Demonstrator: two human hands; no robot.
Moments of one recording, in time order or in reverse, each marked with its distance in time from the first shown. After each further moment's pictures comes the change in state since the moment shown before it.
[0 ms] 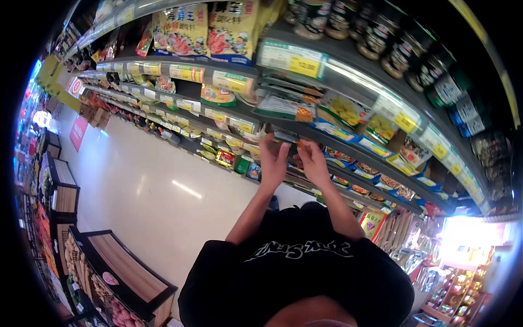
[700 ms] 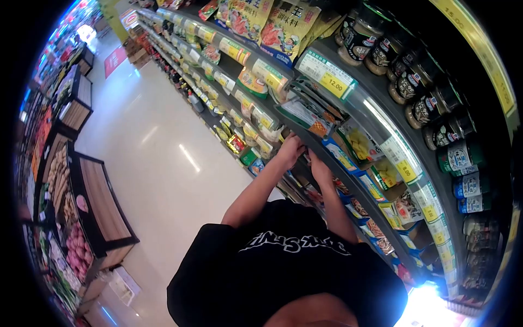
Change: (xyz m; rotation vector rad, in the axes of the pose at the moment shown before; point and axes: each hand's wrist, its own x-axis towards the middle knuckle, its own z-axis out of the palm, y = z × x) left_hand 0.068 -0.048 0.027 -0.519 0.122 -0.453; right_hand 0.079 0.045 -0.028 -0.330 -0.123 -0.106
